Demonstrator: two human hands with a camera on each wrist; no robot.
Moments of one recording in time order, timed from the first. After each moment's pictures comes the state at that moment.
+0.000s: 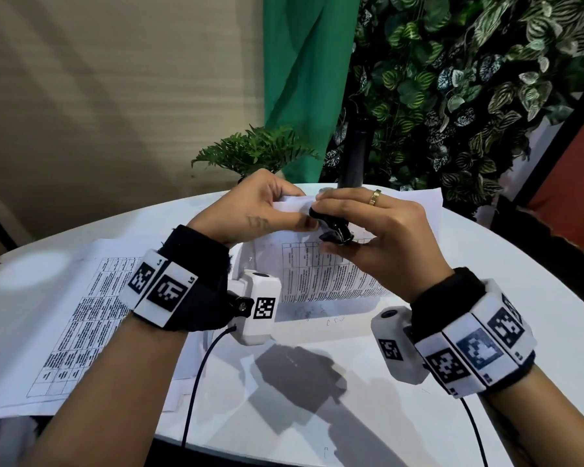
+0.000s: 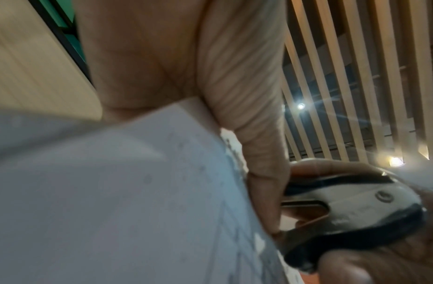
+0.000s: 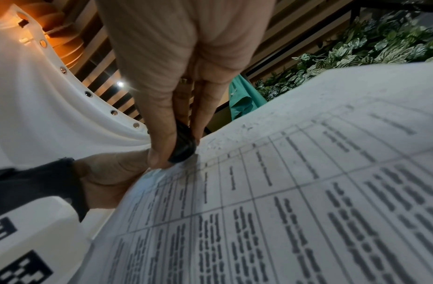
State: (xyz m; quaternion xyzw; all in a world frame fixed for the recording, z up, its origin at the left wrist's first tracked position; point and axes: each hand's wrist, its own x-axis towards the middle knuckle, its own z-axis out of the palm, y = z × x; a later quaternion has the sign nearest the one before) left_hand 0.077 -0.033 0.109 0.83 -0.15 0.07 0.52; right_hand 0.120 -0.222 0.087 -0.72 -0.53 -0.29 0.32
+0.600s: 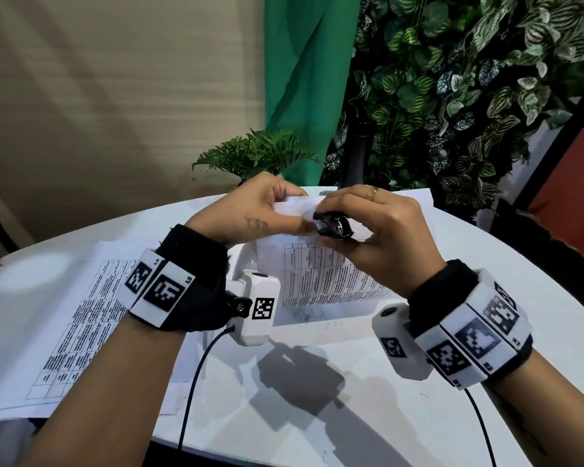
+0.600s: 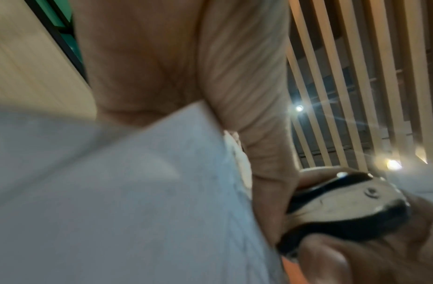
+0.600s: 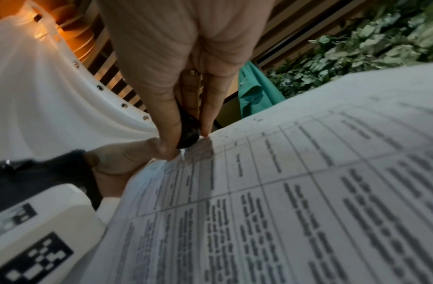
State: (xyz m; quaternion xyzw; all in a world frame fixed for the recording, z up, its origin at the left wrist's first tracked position) left_hand 0.075 -0.034 0.115 0.84 -0.15 0.03 0.53; right_hand 0.125 -0.217 0.091 -0.71 -0.54 -0.31 0.32
